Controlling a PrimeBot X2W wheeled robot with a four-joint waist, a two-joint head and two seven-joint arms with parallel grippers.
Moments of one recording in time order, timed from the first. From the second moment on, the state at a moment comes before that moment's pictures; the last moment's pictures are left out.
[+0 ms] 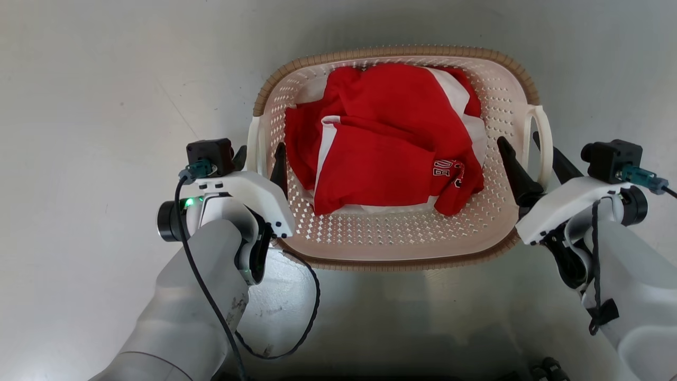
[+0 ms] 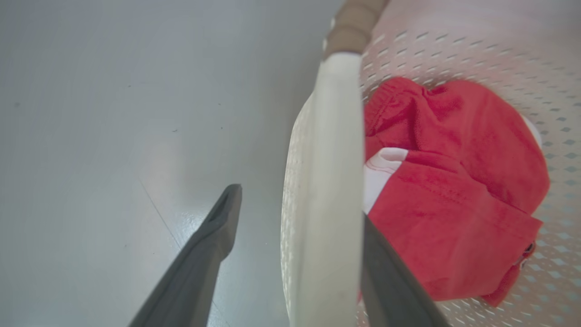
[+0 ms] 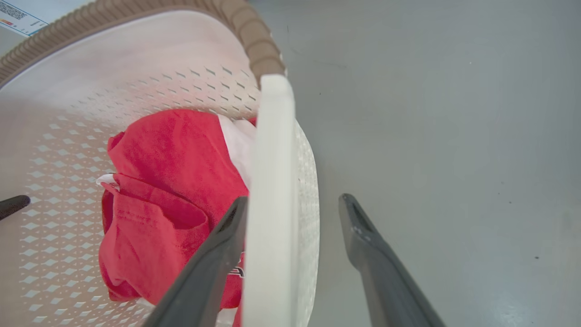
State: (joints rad) left arm -0.83 0.03 -0.61 1.01 -0.80 0.11 -0.26; right arm -0.73 -0.34 0.61 0.81 0.80 0.13 -0.26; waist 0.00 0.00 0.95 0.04
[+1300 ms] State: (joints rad) left arm -0.77 0.03 -0.82 1.22 -1.05 0.00 -0.20; right arm -0.76 -0.27 0.96 0.99 1.12 0.12 -0.20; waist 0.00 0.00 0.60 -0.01
